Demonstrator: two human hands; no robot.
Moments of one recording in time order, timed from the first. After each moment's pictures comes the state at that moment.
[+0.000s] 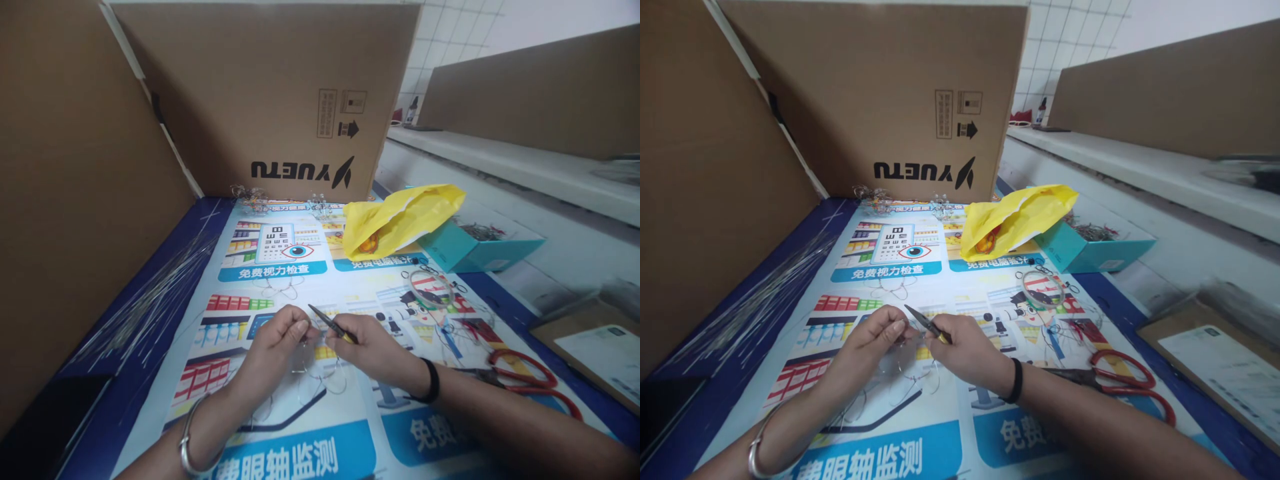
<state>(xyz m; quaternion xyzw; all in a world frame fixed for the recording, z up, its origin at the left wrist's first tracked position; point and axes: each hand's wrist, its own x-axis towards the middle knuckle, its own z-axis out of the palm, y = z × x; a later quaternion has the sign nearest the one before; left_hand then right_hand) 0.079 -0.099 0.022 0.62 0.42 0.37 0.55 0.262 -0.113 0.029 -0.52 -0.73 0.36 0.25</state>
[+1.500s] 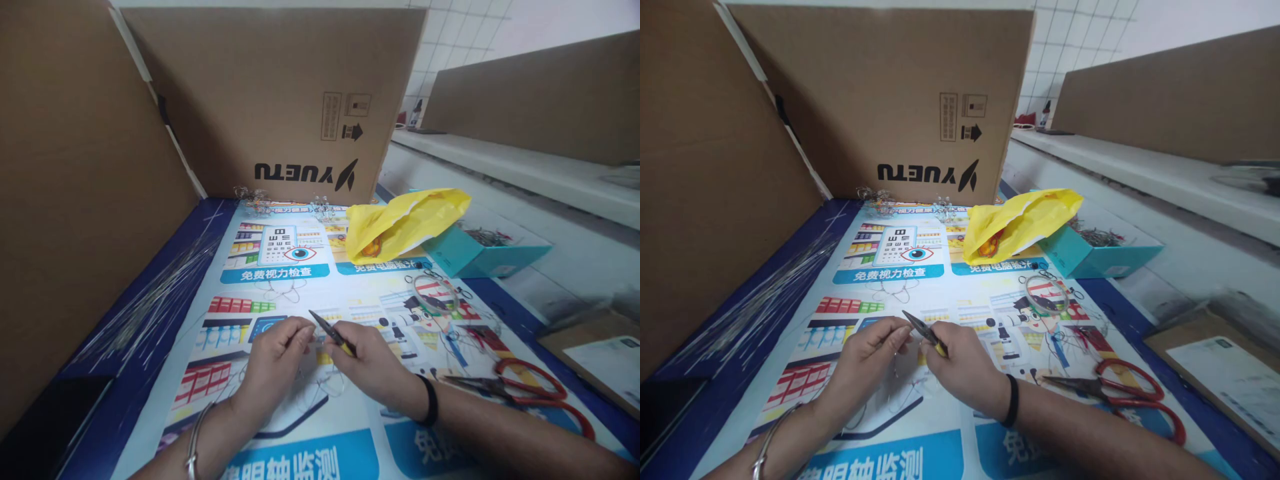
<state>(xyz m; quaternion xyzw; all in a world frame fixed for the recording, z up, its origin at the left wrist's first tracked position) 0.084 -0.107 0.025 0.69 0.50 0.37 0.37 0.252 -0.119 0.026 -0.54 -0.73 0.32 0.28</state>
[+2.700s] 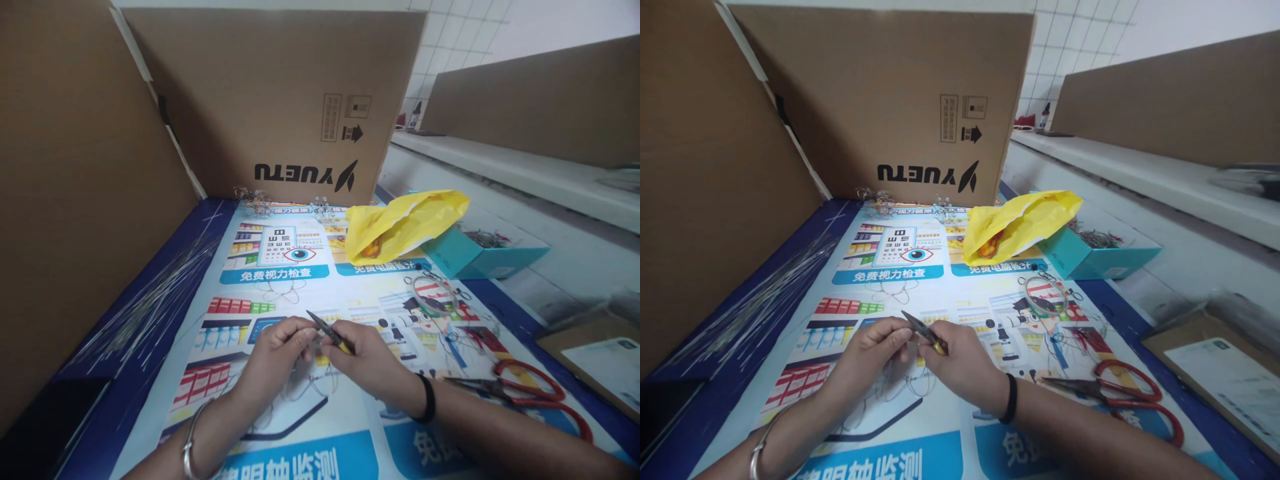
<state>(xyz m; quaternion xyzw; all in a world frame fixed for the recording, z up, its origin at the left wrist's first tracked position) 0.083 -0.099 0.018 0.60 0.46 0.37 0.55 0.251 -0.116 0.022 -0.55 -0.71 0.34 0.27</state>
